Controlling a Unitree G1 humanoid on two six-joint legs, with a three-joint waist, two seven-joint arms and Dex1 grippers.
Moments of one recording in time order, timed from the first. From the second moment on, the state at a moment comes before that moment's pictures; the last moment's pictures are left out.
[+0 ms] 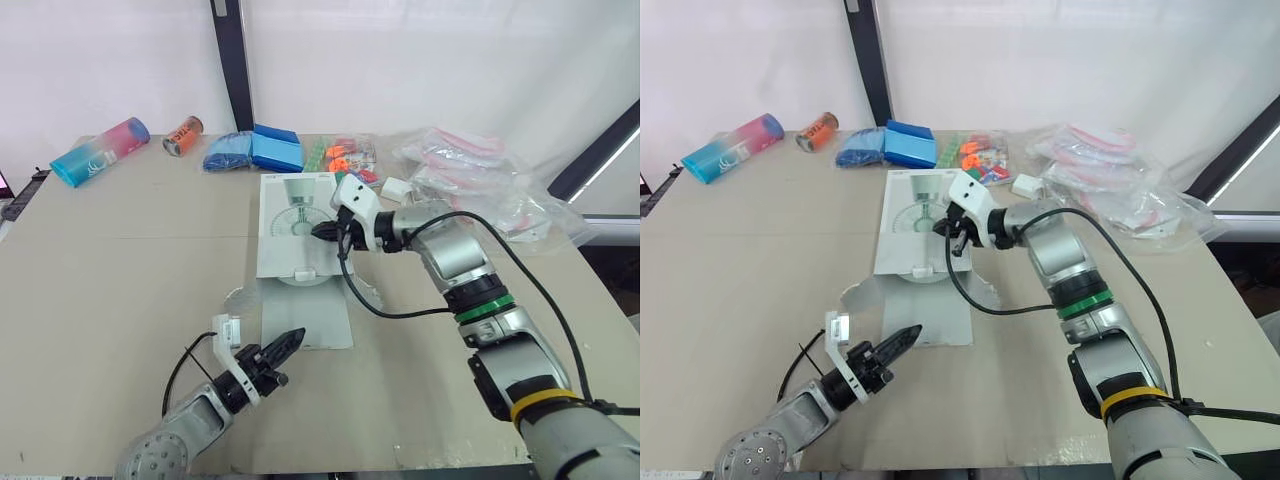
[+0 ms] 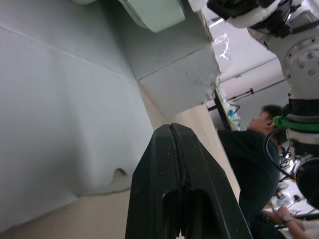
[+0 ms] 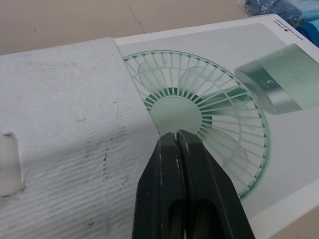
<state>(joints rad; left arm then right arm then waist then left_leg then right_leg) 0.20 0.02 0.06 -0.43 -0.99 0.81 -0.39 -0.93 -0.39 0.30 0.38 0.07 0.42 0.97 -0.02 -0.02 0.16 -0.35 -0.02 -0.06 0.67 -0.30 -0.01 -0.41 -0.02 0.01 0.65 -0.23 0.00</state>
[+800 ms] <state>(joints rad) 0.03 -0.08 0.08 -0.28 -1.13 0.81 -0.22 -0.95 -0.41 0.30 0.42 0.04 0.39 1.02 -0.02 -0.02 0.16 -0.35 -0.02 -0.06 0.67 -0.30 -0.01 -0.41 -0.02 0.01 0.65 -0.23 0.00</state>
